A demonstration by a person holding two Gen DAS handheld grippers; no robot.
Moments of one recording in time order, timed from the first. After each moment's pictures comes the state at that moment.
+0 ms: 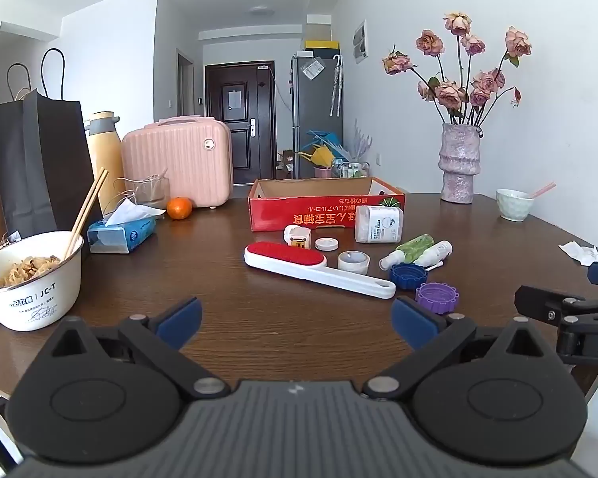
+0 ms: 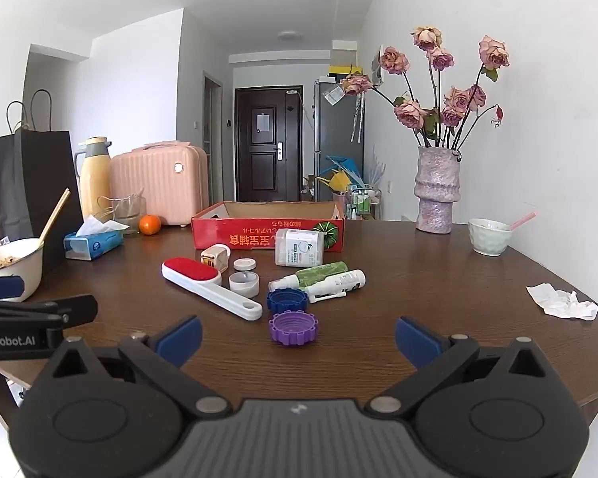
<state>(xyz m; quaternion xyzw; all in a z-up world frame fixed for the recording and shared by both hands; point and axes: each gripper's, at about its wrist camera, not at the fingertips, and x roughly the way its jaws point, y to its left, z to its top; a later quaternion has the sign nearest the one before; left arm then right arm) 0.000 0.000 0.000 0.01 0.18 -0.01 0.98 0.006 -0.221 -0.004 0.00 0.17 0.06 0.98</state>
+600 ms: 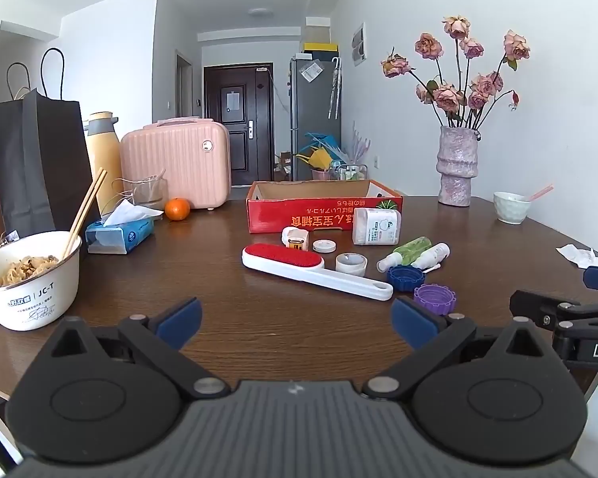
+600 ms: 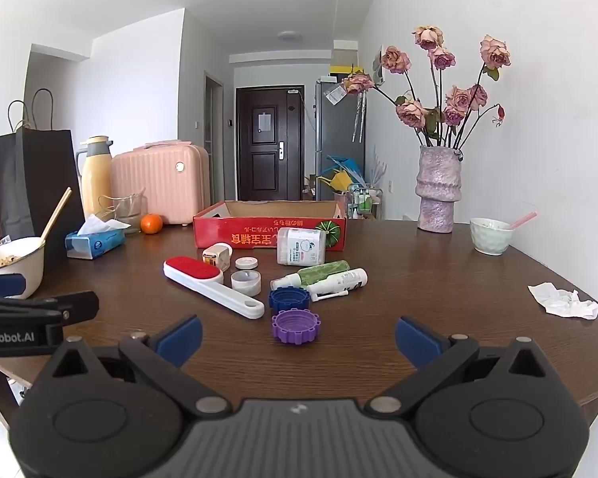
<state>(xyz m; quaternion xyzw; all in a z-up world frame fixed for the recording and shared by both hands) -0.004 -0.005 0.004 0.02 0.17 -0.01 0.98 0.006 -0.221 -0.004 0.00 0.17 0.06 0.98</state>
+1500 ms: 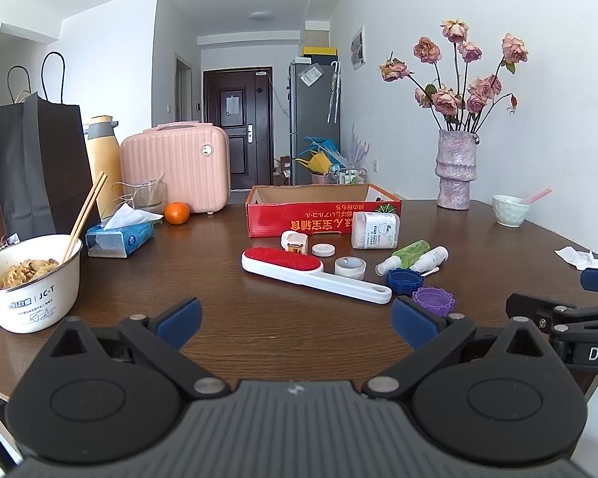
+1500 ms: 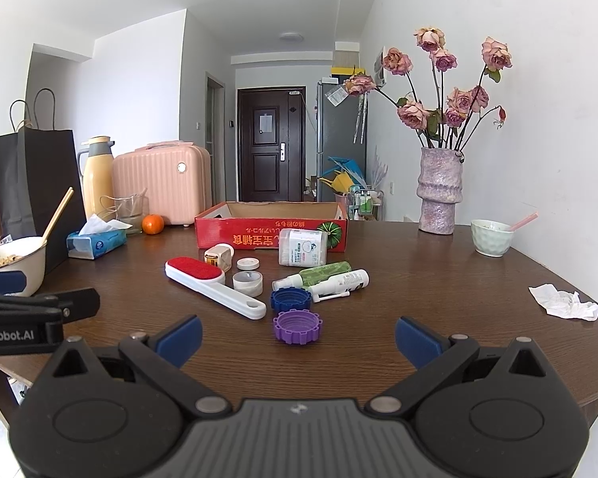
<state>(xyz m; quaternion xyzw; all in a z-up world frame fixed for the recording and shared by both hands) -0.004 0.001 0.004 0.02 0.17 -0.01 0.99 0.005 -0.221 -0.003 0.00 0.17 0.06 0.98</state>
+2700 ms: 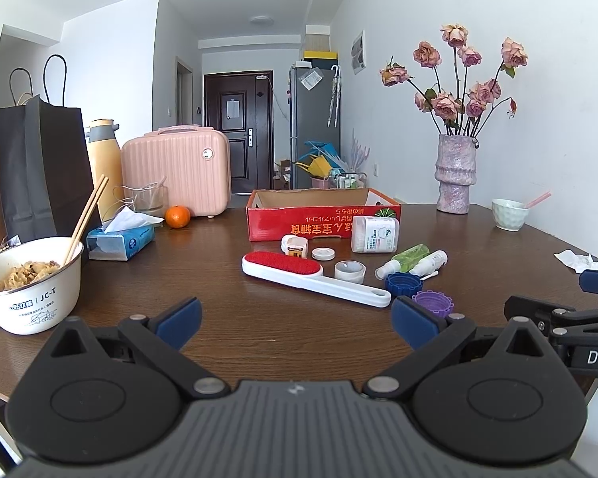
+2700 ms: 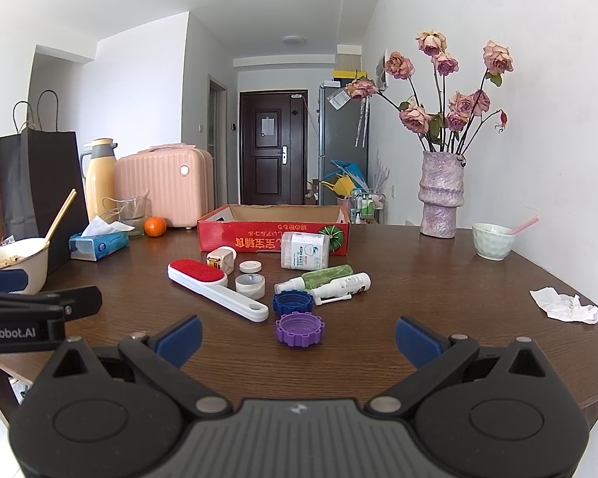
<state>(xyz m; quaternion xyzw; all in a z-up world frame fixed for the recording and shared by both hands) -0.007 0.000 0.009 0.01 0.16 -0.01 0.99 0.000 -0.215 0.003 -0.01 0.16 0.06 0.98</state>
